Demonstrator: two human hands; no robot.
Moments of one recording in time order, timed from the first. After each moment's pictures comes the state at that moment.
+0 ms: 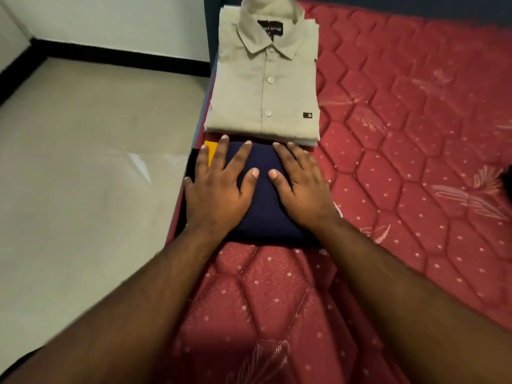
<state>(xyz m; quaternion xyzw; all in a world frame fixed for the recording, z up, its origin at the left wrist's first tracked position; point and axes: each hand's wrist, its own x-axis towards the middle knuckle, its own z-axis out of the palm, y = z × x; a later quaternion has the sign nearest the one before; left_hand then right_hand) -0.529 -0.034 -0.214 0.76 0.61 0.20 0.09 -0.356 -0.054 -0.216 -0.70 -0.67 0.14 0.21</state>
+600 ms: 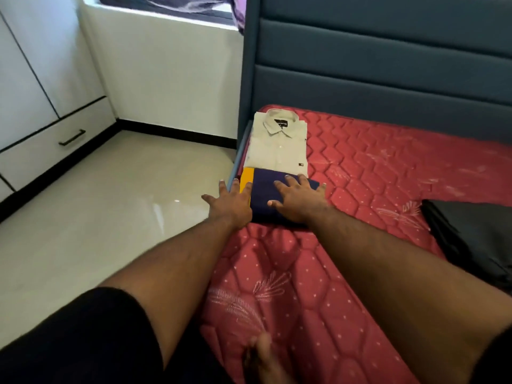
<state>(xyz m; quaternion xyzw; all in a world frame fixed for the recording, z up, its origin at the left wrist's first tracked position) -0.601 -0.162 -0.091 0.77 0.63 0.00 0.10 -0.439 -0.189 -0.044 -0.70 -0.71 0.03 -0.09</state>
